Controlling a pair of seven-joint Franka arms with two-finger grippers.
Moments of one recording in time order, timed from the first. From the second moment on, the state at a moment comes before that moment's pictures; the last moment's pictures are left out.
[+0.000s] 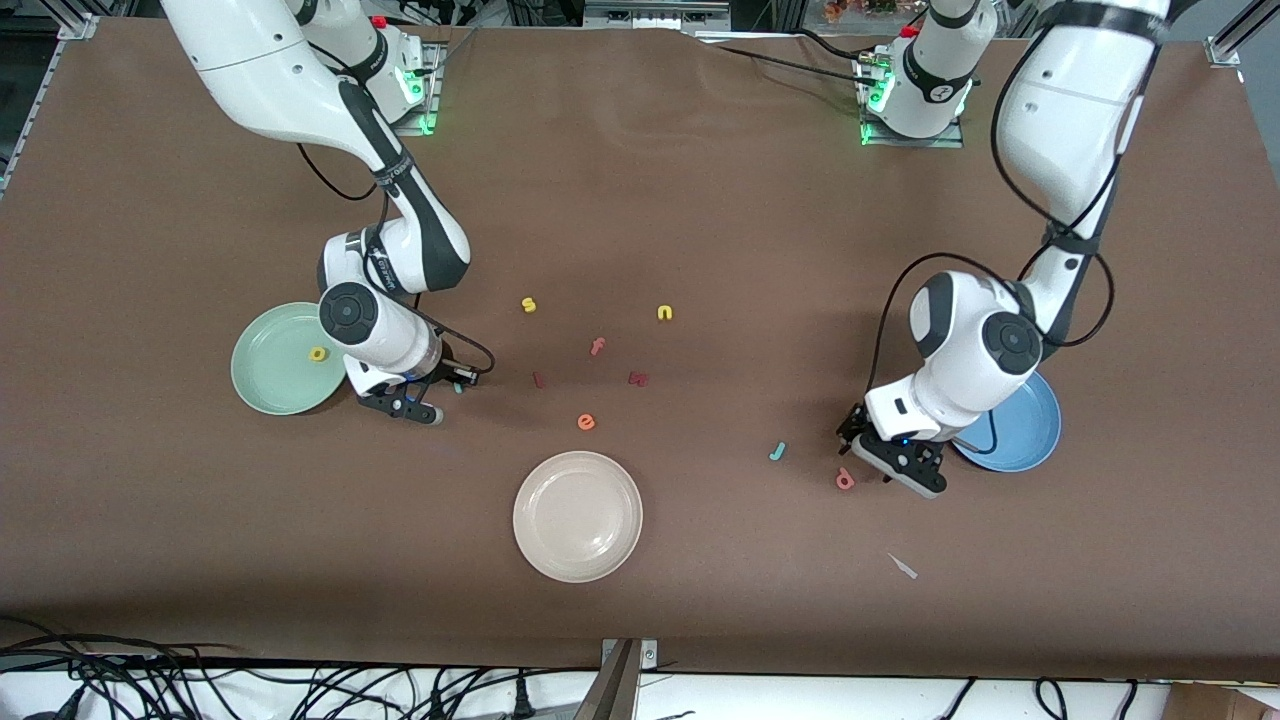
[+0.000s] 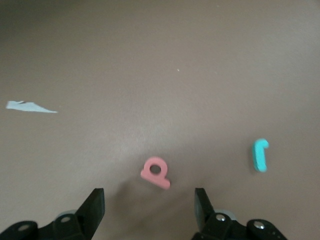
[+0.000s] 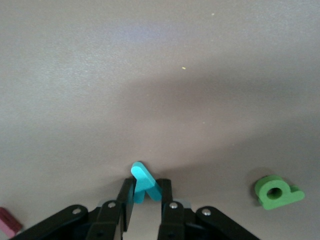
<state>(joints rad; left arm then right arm) -0.14 0.70 -0.09 -1.72 -0.20 2.69 0.48 0.32 0.59 0.03 -1.91 0.09 2.45 0.55</state>
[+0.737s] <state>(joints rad) -0.16 0.78 -0.09 -1.68 -0.22 2.73 0.48 0.32 0.59 -0.01 -1.78 0.04 2.25 0.48</state>
